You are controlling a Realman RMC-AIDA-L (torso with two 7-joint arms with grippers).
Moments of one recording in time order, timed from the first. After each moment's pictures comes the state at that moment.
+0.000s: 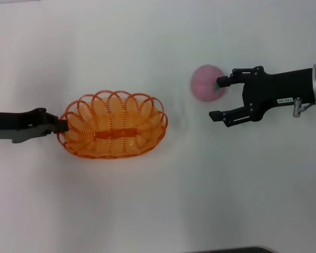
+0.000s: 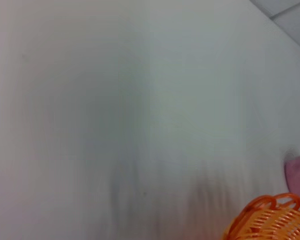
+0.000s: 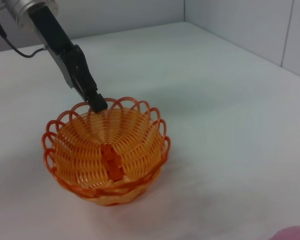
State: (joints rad) left arm -0.47 -2.17 0.70 0.99 2.42 1.53 -2.57; right arm 0.52 2.05 -0.81 -0.72 -2.14 -1.47 1.28
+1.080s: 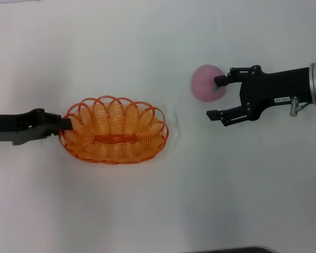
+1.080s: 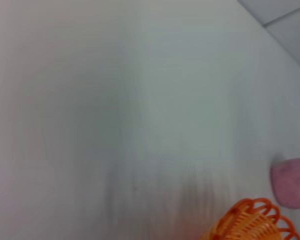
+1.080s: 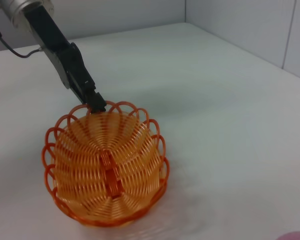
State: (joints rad) left arm -0.44 -2.17 0.70 0.99 2.37 1.54 -2.57; right arm 0.52 2.06 -0.81 -0.72 -2.14 -1.46 1.27
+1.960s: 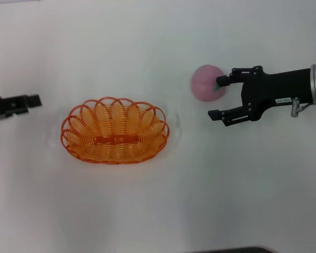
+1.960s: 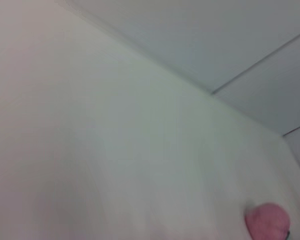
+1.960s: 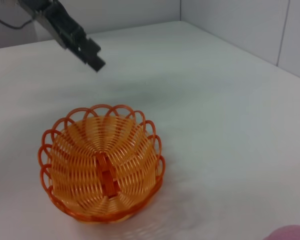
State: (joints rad) left arm -0.40 -2.15 0.47 1.02 2.29 1.63 -2.28; right arm 0.52 2.06 -0.81 -0.72 -2.14 -1.45 1.27
